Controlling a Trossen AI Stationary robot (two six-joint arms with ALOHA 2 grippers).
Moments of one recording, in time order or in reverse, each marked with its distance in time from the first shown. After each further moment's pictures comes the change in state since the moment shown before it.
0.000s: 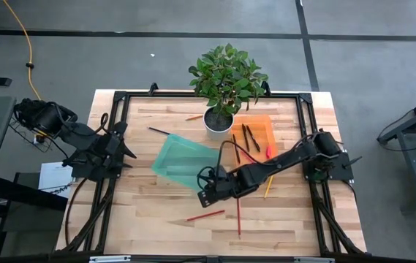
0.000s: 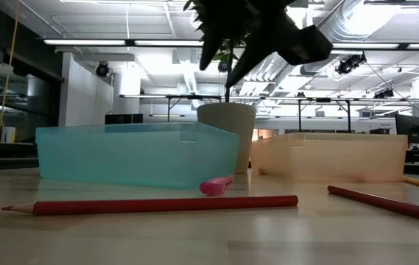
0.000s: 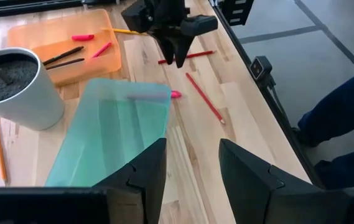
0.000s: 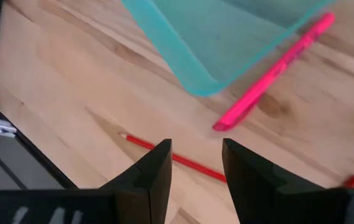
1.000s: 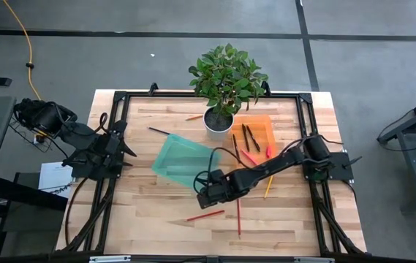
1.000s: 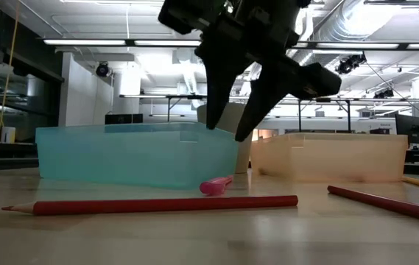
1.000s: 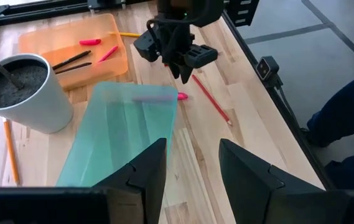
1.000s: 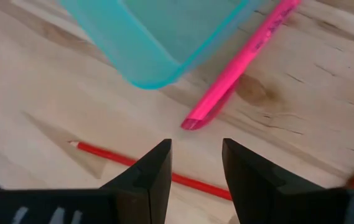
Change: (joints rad) left arm 0.000 -0.001 0.000 0.001 -0.026 0.024; right arm -0.011 0.112 -0.001 -0.007 -0.059 0.072
